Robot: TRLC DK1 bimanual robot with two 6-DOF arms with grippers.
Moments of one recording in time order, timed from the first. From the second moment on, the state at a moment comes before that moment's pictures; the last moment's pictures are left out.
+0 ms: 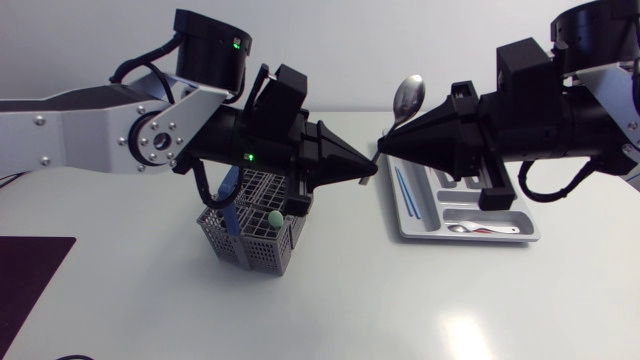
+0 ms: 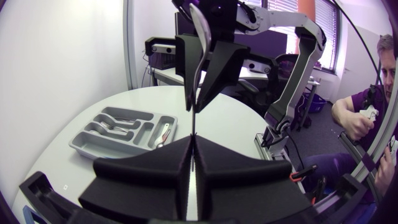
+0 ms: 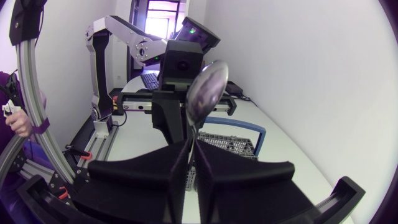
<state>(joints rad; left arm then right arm) -0.59 1.59 1.15 -0.06 0.90 0.40 0.22 1.25 0.99 -0.34 -1.08 -0.64</state>
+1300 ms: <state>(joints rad) -0.54 1.53 1.23 -0.46 0.42 0.53 -0.05 1.33 0.90 -0.34 -0.49 -1.02</state>
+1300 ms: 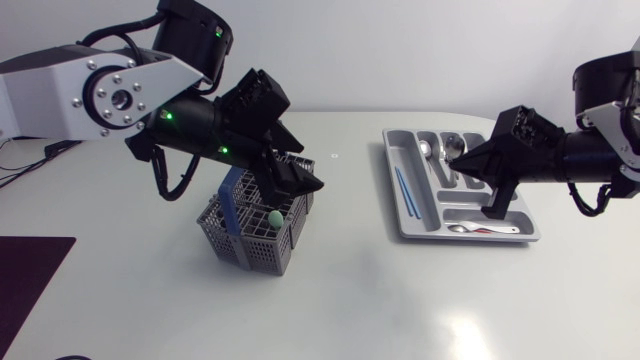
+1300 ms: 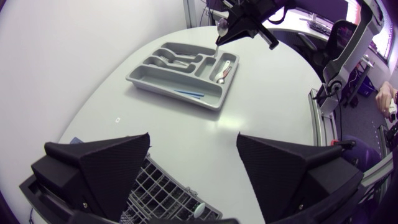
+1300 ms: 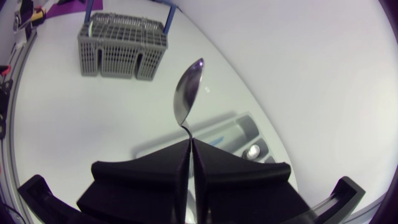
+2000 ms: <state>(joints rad) -0.55 1.53 1.29 -0.66 0.27 0.61 -0.22 1.55 0.84 -0.31 -0.18 -1.38</state>
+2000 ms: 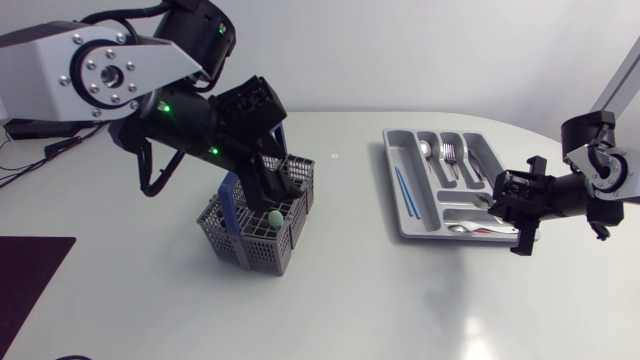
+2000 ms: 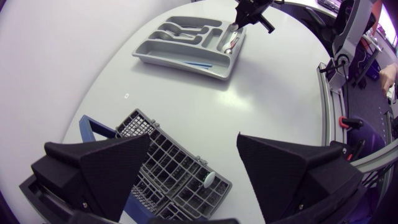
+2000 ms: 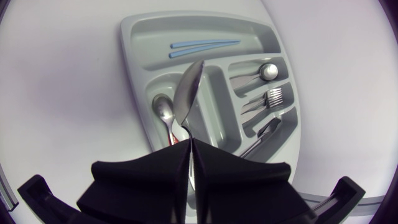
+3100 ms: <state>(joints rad) -0.57 1.44 1.29 -0.80 0.21 0.77 -0.20 1.48 0.85 -0.28 -0.16 -1.31</state>
